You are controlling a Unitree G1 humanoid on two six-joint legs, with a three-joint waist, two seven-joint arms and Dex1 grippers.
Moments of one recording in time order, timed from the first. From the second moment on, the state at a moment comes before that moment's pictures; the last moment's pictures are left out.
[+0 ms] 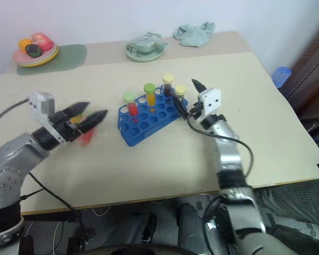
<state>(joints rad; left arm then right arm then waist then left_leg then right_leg) -0.21 0.57 0.41 -0.48 -0.78 0.86 -0.35 -0.45 -0.35 -0.04 0.15 0.23 -0.10 0.62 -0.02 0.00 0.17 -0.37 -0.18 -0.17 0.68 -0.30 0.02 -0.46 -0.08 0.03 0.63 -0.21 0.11</state>
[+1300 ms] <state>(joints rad) -1.23 0.60 -0.01 0.99 -0.22 1.28 -0.23 -0.65 -0.92 -0.08 -0.33 0.72 0.69 1.11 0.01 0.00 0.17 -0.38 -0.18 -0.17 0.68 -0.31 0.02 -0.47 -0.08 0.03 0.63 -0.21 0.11</state>
